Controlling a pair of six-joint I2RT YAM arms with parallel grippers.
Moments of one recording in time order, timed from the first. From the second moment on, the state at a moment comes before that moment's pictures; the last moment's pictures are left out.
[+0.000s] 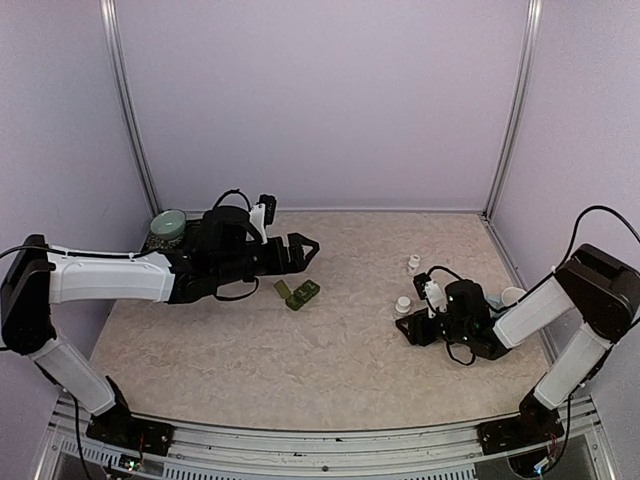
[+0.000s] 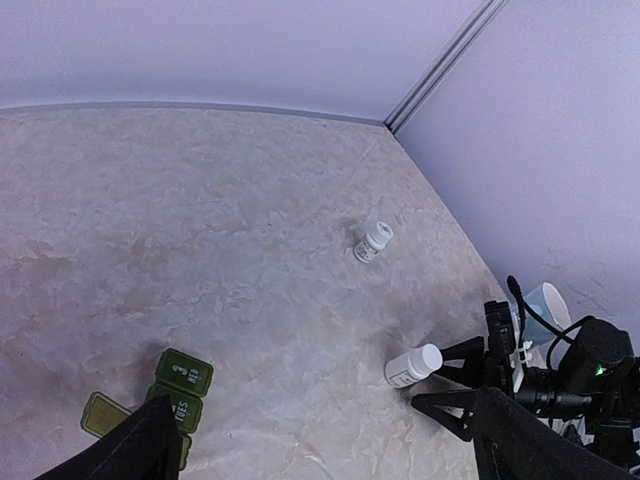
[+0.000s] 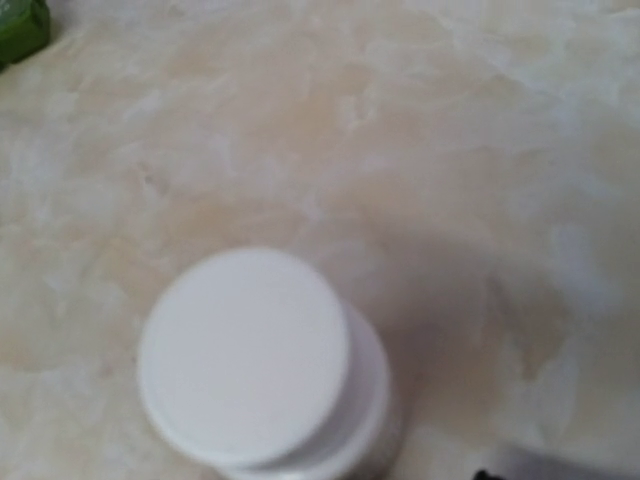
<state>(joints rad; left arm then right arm) -0.81 1.56 0.97 0.25 -0.03 -0.56 0.58 1.61 0.36 0.67 -0.08 0.19</state>
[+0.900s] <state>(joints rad) -0.80 1.51 0.92 0.26 -0.03 -0.57 0.59 1.72 0.42 0.73 -0.10 0.14</state>
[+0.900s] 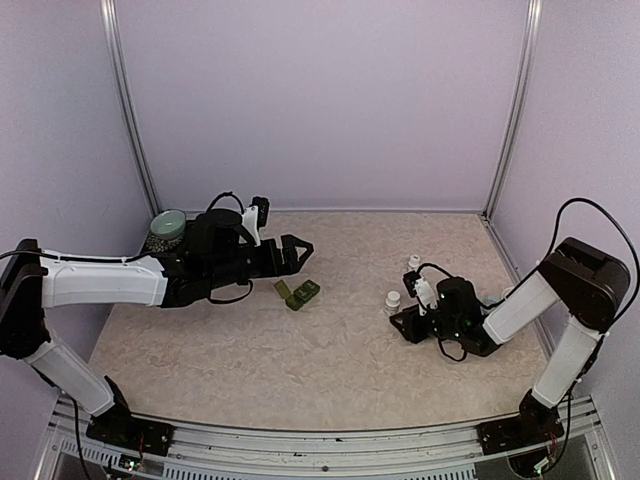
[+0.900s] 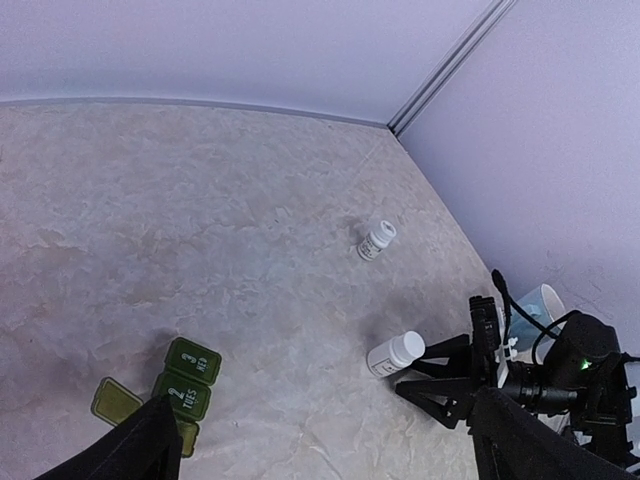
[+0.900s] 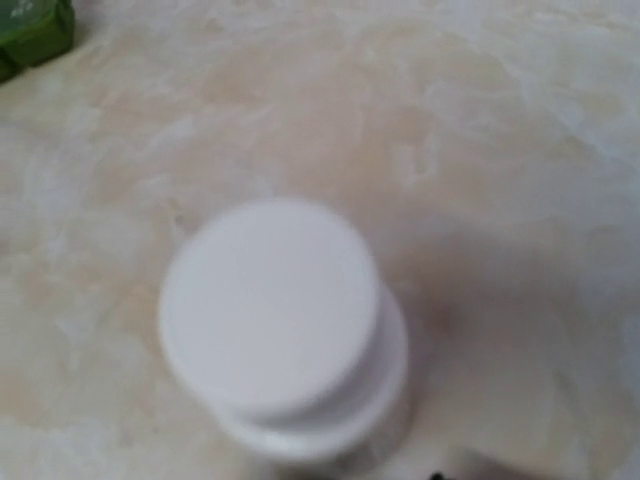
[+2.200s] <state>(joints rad) -0.93 1.73 1.15 0.16 0.06 -0.44 0.76 1.44 0.51 0.57 -0.16 0.07</state>
